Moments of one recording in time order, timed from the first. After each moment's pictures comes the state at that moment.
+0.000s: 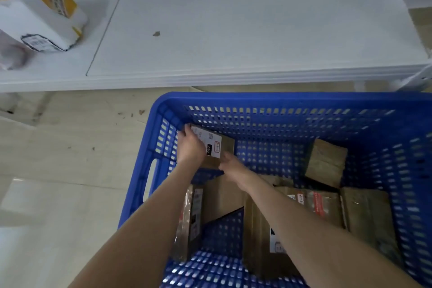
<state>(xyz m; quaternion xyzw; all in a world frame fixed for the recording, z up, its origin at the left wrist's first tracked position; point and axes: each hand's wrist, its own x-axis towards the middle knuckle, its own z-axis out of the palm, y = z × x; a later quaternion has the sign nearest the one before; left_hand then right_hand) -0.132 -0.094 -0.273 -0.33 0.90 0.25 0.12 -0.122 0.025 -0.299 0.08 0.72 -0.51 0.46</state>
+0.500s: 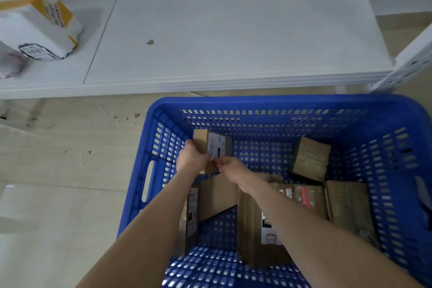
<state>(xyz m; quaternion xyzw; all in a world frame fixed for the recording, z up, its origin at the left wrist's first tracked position) -0.114 -0.068 -0.242 -0.37 0.86 0.28 0.22 -0.114 0.051 -0.270 0.10 0.70 -0.54 0.46</state>
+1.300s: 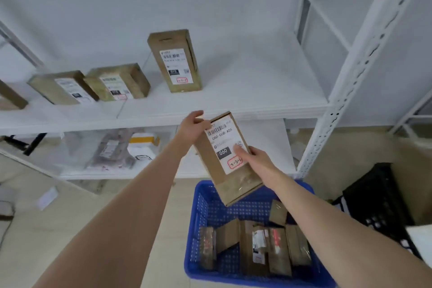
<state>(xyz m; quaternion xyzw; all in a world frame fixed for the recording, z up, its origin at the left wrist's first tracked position) -0.127 -0.051 0.400 -0.21 0.81 0.54 0.06 -0.105 0.137 0.320 0.05 0.71 -0.65 0.28</state>
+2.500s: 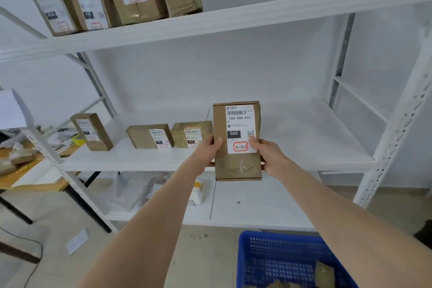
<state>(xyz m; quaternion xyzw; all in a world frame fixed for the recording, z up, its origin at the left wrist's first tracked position) -0.036 -0.214 0.552 -0.12 0.77 0.62 0.03 -0.076 -0.040 0.524 0.04 0.63 -0.75 0.19</state>
